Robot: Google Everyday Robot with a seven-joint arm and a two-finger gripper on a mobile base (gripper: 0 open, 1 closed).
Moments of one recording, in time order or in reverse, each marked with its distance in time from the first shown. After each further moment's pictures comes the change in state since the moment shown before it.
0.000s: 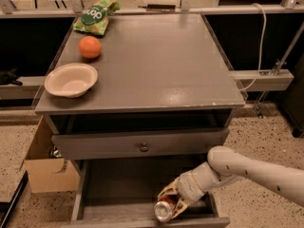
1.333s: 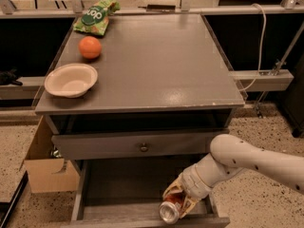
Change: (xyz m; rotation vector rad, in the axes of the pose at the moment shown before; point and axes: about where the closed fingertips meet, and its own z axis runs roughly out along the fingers) arm -0.050 -0.003 -0.052 -0.104 0.140 -0.035
